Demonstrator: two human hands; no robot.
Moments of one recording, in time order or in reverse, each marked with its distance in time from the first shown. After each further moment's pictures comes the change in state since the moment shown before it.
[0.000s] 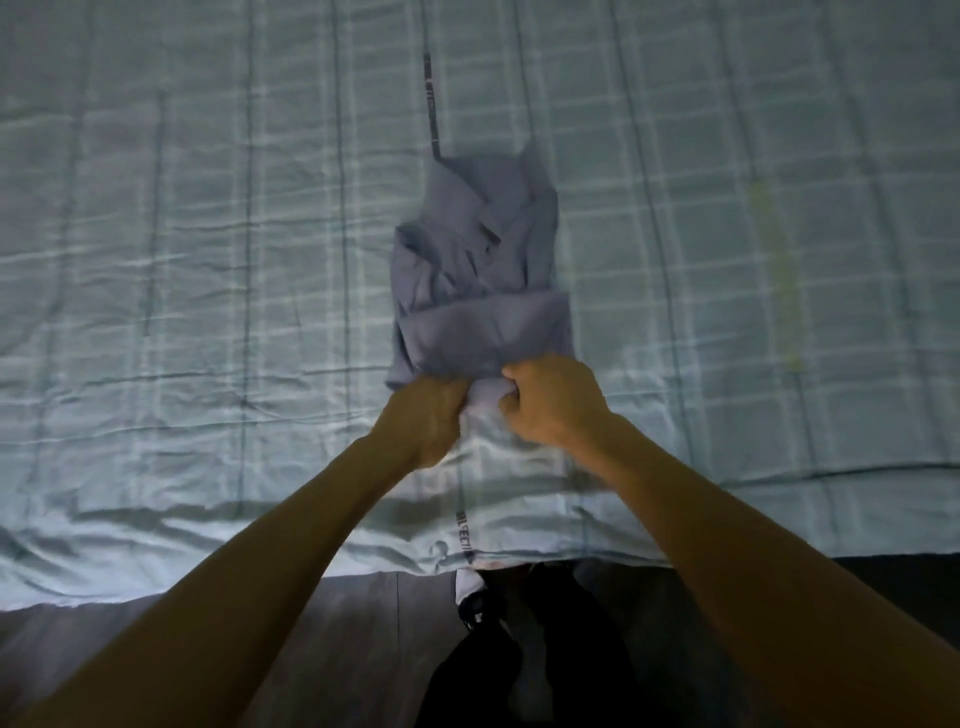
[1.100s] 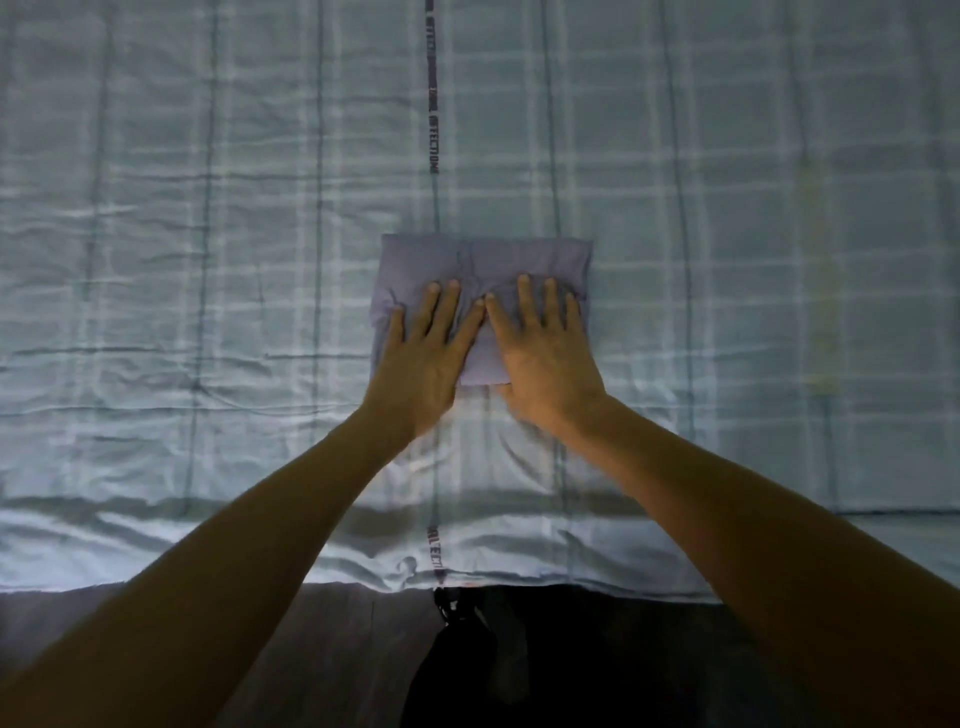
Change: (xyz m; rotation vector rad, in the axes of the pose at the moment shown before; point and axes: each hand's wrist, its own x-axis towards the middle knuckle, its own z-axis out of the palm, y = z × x) left_hand 0.056 -0.024 0.038 0.340 0.275 0.026; right_hand 0.052 0.034 0.038 -0.326 0.106 -0.064
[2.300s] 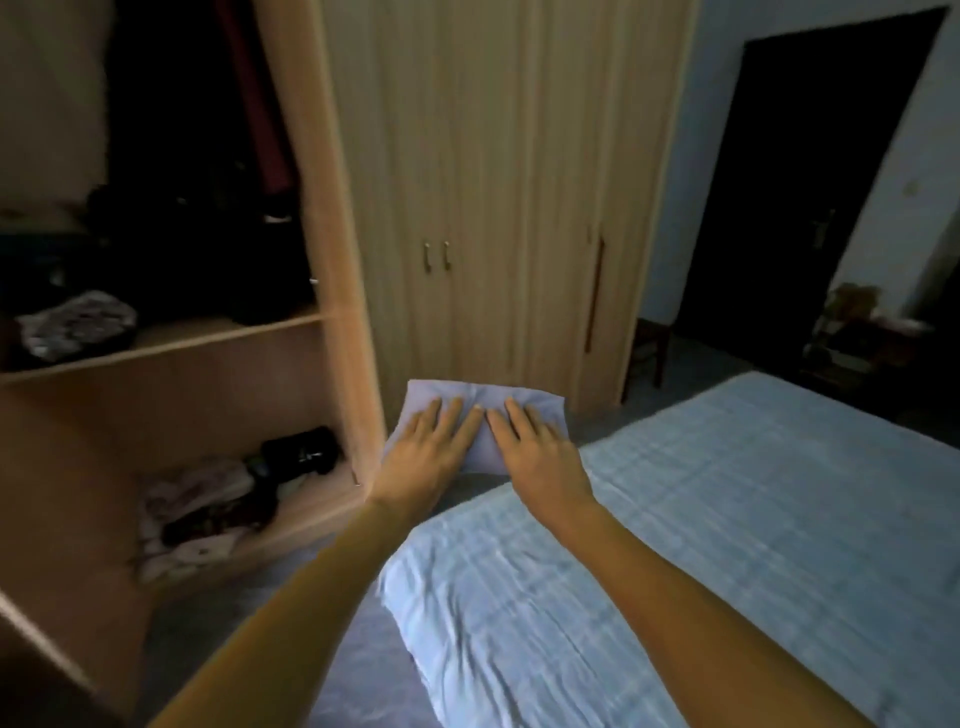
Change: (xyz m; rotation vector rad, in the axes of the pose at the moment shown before) left_hand -0.439 -0.192 -0.500 0.598 0.609 -0.832; right_hand -0.073 -0.503 -0.457 -0.014 0.855 -1.153
